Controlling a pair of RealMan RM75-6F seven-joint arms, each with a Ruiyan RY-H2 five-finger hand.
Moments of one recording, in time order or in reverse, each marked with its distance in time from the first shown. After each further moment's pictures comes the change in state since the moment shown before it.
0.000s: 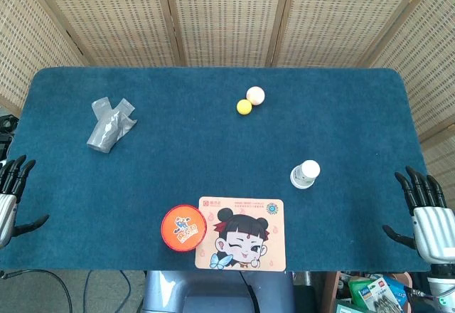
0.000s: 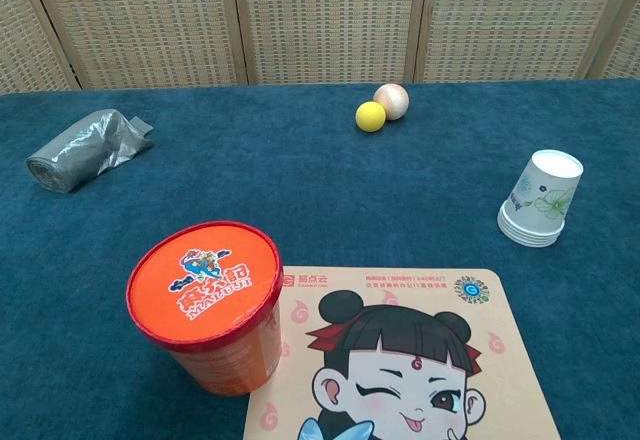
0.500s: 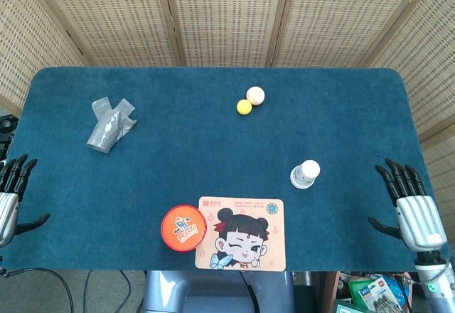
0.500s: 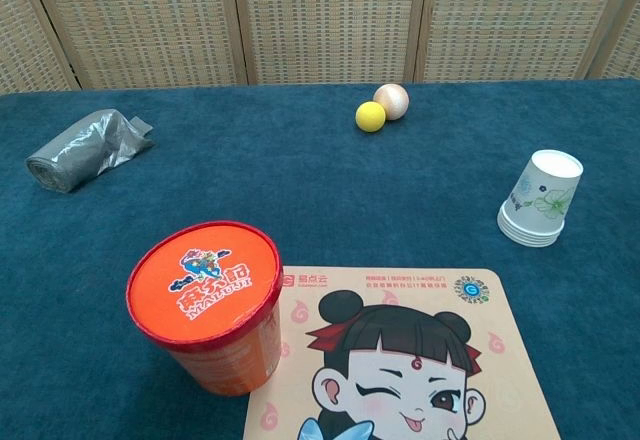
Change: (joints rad) left arm -0.001 -0.015 -0.020 0.009 -0.019 -0.025 0.025; right arm 0.110 -0.039 0.030 0.092 -0.060 -0.086 0.098
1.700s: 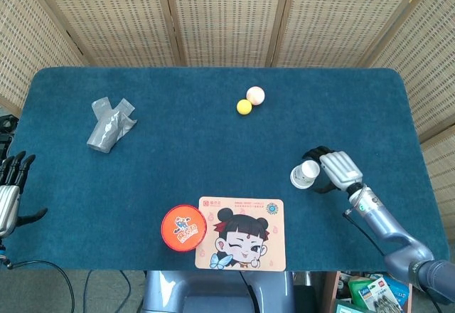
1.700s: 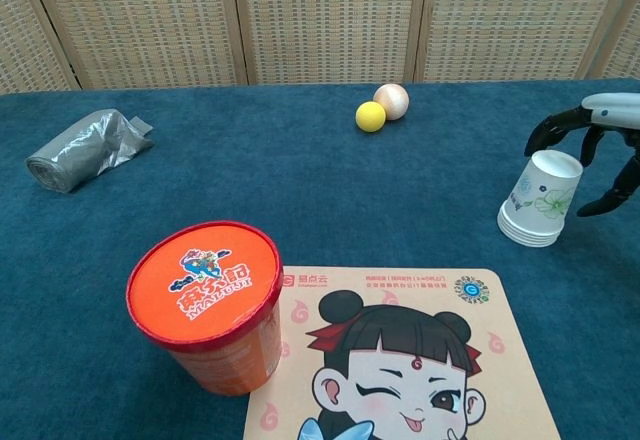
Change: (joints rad) left arm -0.027 -0.031 -0.043 0.040 -0.109 -0.086 0.049; right arm 0.459 -0.274 0.021 0.444 0.132 -0.617 0.230
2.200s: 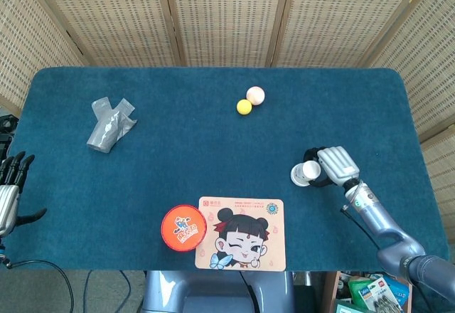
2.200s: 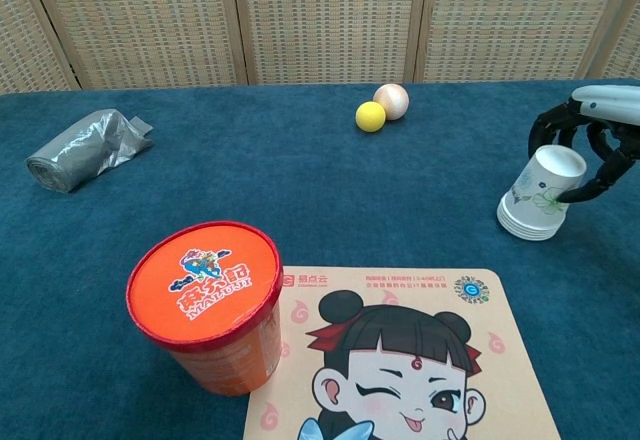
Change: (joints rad) left arm -0.003 0.005 -0.004 0.010 -0.015 -0.019 -0.014; right arm 0.014 -0.047 0.000 0.062 0.001 0.060 0.017
